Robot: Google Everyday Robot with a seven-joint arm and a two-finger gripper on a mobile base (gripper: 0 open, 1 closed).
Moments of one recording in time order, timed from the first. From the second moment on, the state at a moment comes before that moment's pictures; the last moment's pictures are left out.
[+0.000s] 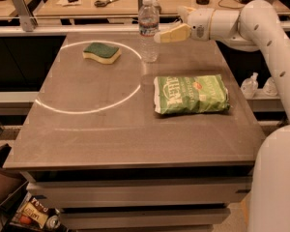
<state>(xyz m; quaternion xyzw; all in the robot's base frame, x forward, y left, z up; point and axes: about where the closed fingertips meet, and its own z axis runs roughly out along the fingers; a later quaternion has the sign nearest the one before) 0.783 -0.085 0.936 -0.41 0.63 0.32 0.58</state>
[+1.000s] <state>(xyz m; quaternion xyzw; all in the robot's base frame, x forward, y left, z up) 0.790 -0.047 0.923 -0.40 0.60 0.36 0.59</state>
